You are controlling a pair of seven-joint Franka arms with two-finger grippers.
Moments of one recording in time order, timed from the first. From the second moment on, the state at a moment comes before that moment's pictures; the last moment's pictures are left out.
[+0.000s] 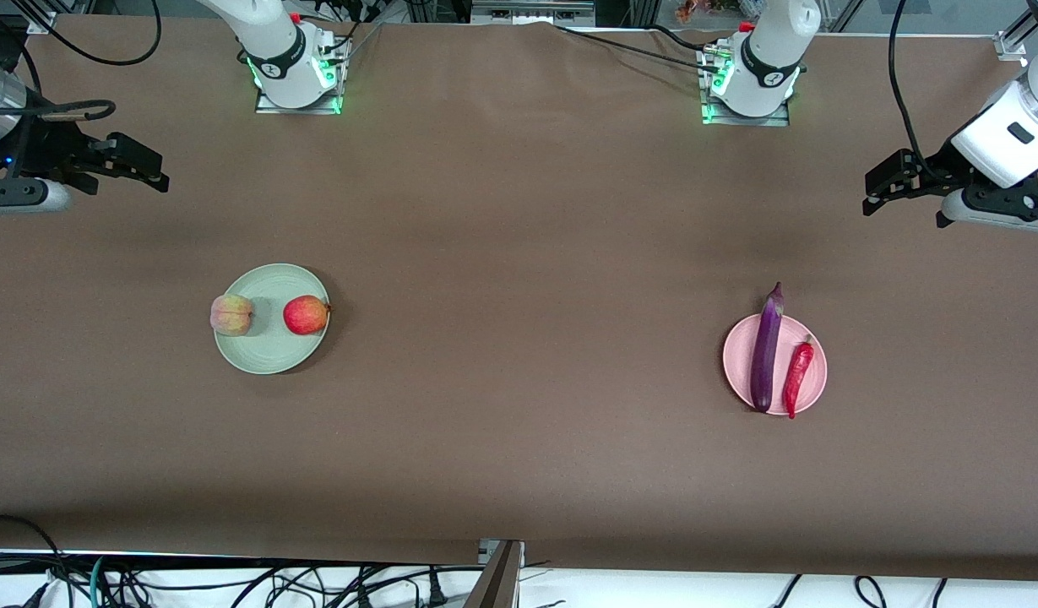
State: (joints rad) left arm -0.05 -0.06 0.00 -1.72 -0.03 1.67 0.09; right arm 0.26 0.00 -0.20 -1.60 0.05 1.50 0.03
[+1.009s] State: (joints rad) left arm -0.06 -0.06 0.00 -1.70 -0.03 1.67 0.09; right arm 0.26 0.05 -0.21 -1.57 0.03 1.54 0.04
